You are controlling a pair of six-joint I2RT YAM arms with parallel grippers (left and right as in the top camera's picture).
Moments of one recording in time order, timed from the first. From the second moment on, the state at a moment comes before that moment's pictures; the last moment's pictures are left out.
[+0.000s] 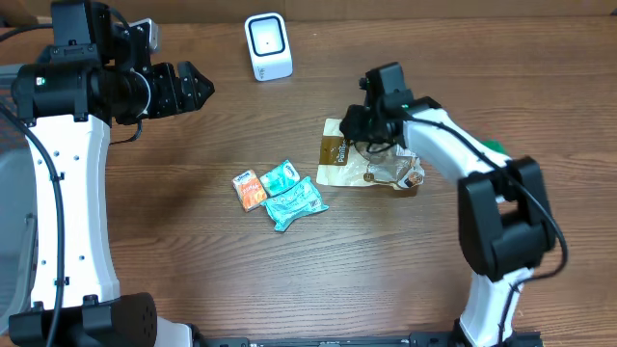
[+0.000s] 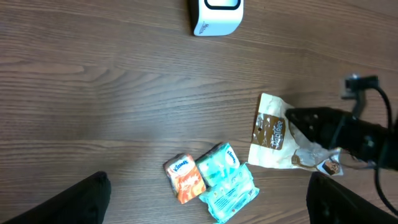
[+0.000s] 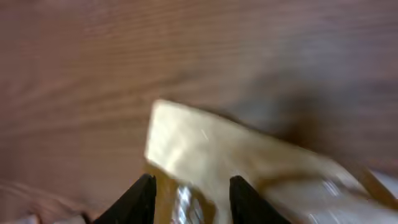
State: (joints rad) left arm 0.09 1.66 1.88 -1.26 0.34 -0.13; right arm 0.32 2.04 1.41 -0.45 -0.22 0.43
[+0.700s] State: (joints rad) left arm 0.09 1.66 1.88 -1.28 0.31 -0.13; right arm 0.35 2.17 1.52 -0.48 -0.33 0.51
